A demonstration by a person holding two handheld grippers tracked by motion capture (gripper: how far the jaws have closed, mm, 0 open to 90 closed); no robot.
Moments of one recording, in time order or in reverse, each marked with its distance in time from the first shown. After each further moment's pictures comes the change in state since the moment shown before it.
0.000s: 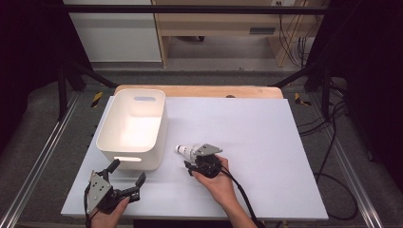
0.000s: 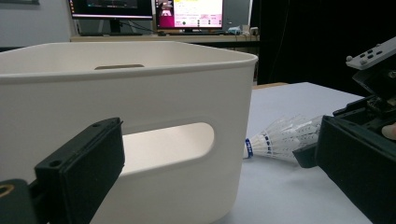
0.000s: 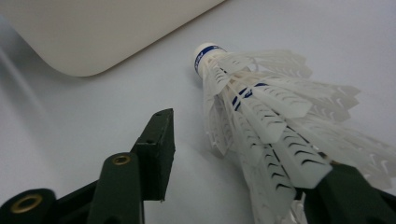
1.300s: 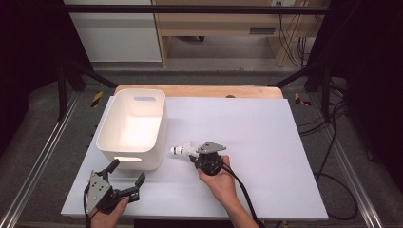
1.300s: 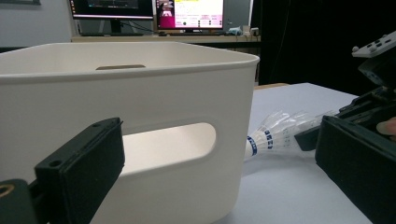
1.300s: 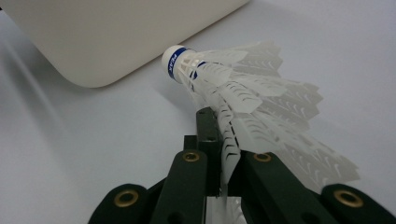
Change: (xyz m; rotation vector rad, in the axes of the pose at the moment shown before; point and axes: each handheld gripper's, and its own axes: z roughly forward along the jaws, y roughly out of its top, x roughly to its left) left arm 0.001 0.000 -0.001 -0.004 0.002 -0.003; right arm -0.007 0.006 -0.009 -0.028 0.043 0.003
